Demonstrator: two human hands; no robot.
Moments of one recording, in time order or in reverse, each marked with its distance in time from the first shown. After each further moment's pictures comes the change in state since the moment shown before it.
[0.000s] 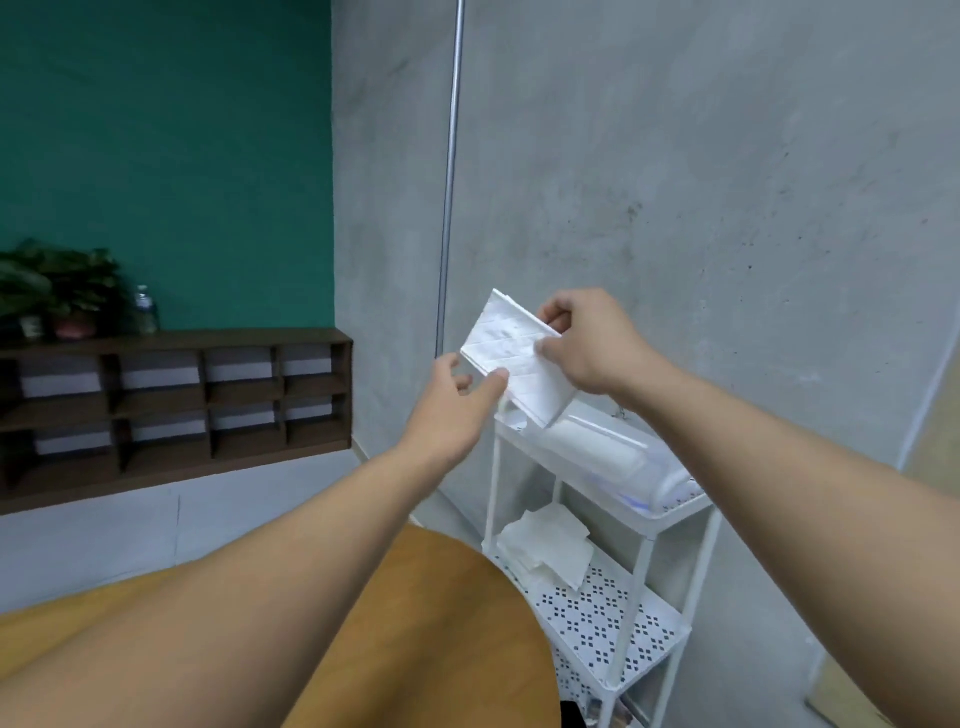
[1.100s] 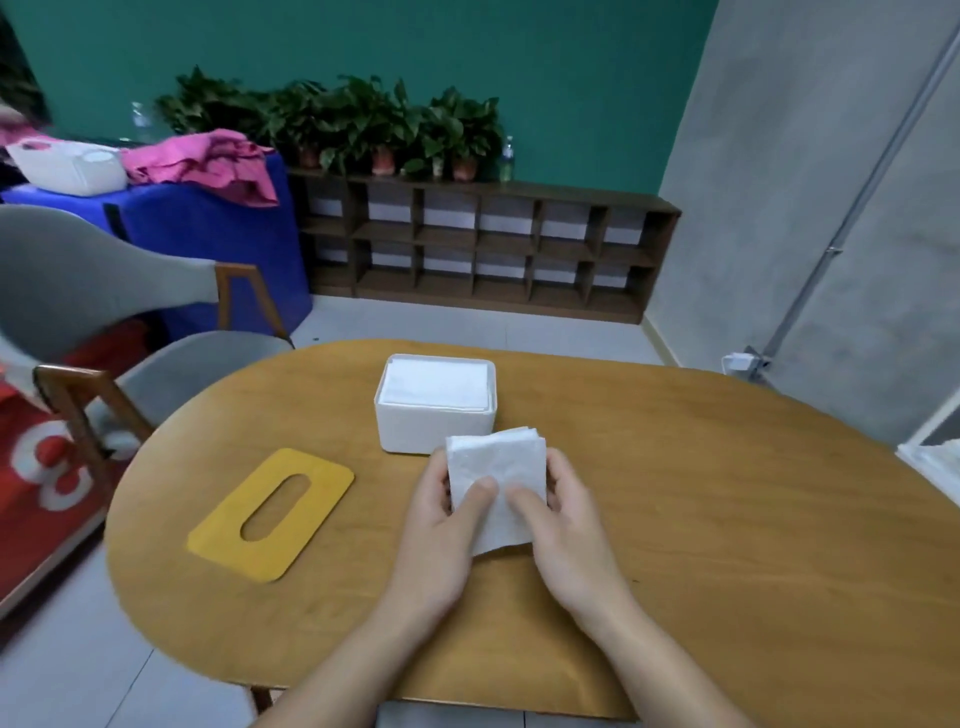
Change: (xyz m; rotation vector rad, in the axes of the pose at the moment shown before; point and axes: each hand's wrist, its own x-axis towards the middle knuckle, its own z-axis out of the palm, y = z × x) left_hand -0.445 -0.192 -0.356 -0.136 0.641 -0.197; right_hand -0.449 -0.284 0.356 1.016 -0.723 0.134
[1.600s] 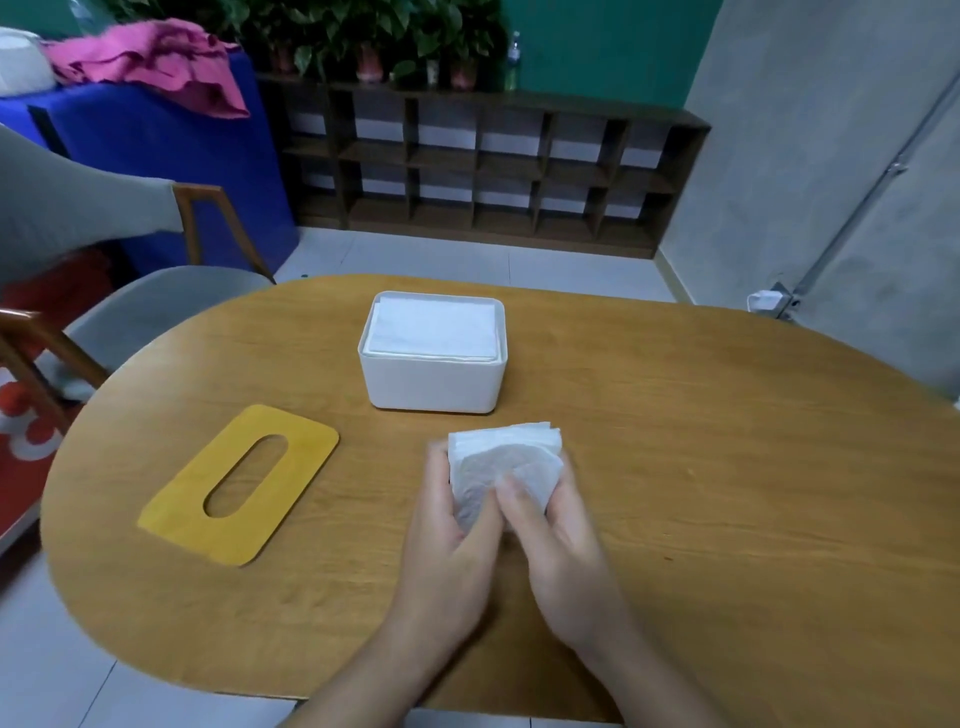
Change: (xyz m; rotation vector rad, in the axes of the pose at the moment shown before) left_hand -0.001 -0.054 0.000 0.043 0.021 0.048; right_hand -0.004 0.054 0.022 0.128 -0.033 0.063
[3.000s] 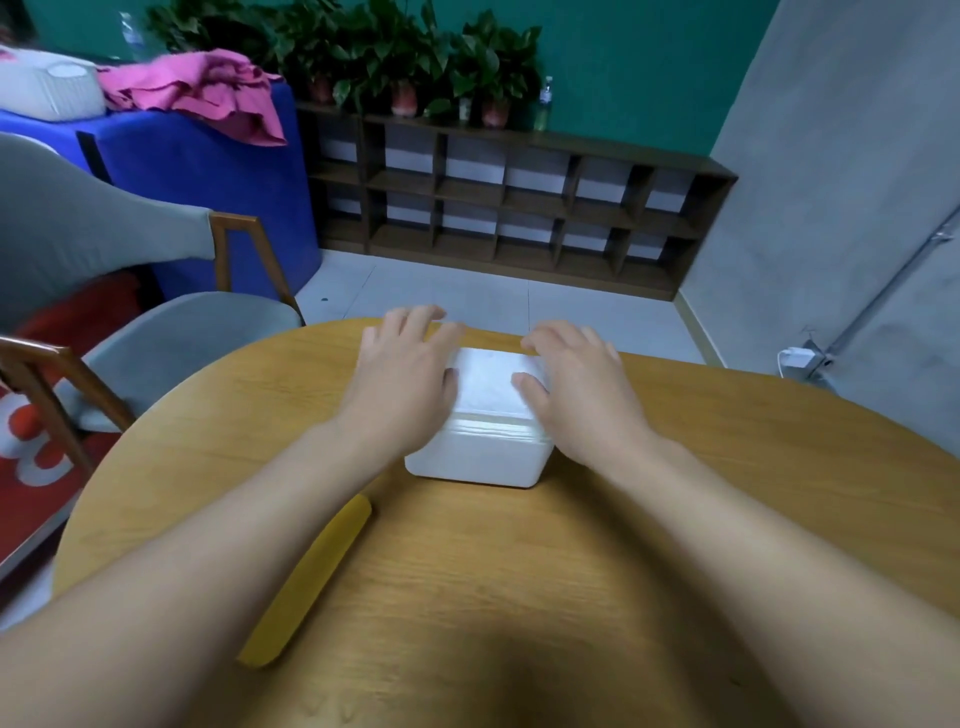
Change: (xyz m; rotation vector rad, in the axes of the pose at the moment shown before) left_hand 0.223 0.051 -0.089 1.339 -0.077 0.429; right_hand 0.210 -0.083 0.016 -1.417 -0.040 -0.431
